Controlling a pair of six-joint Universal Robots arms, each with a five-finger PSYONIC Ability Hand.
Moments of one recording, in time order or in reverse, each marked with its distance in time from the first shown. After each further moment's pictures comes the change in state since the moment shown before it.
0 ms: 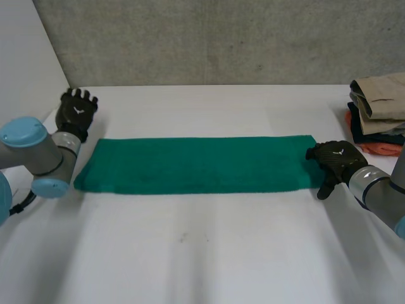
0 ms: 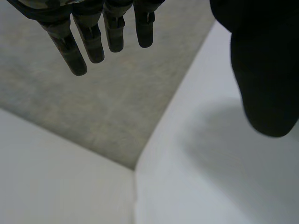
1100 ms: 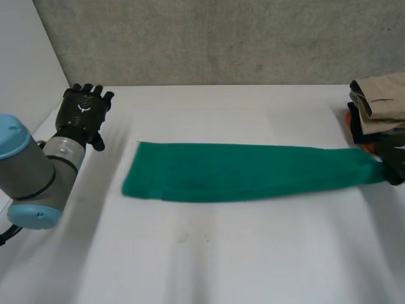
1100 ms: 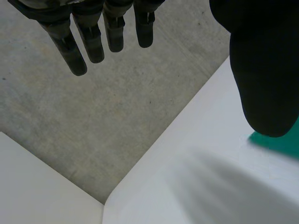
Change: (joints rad) left arm -0.136 0.581 -0.634 0.018 -0.044 -0.223; right arm -0.276 -0.145 0.152 -0.125 0.005 -0.333; left_hand -0.003 -0.001 0.000 0.000 0.000; right_hand 0.648 0.805 0.803 0.807 0.777
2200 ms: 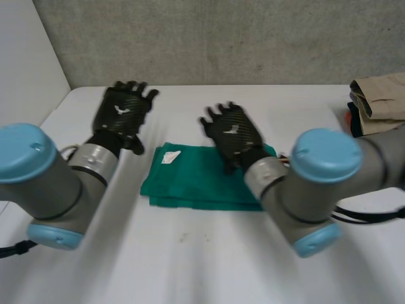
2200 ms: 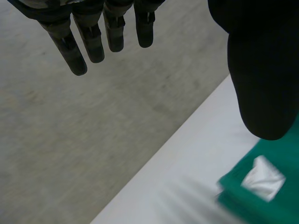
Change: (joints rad) left arm -0.204 0.077 -0.042 -0.001 -0.006 -0.114; right arm 0.814 0.133 -0.286 -0.118 0.154 0.335; left_hand 0.000 0.000 0.000 0.000 0.000; right_hand -0.778 -0.958 -0.975 -0.954 -0.919
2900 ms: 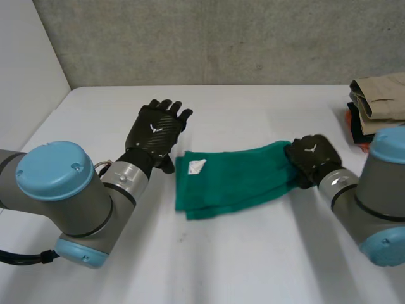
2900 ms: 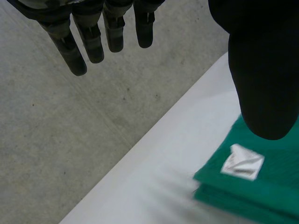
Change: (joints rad) left arm -0.125 -0.068 0.022 -0.011 -0.012 -0.025; right arm -0.314 -0.127 0.241 0.140 0.014 -0.027; left_hand 0.000 0.000 0.000 0.000 0.000; right_hand 0.733 0.956 0.972 0.953 0.909
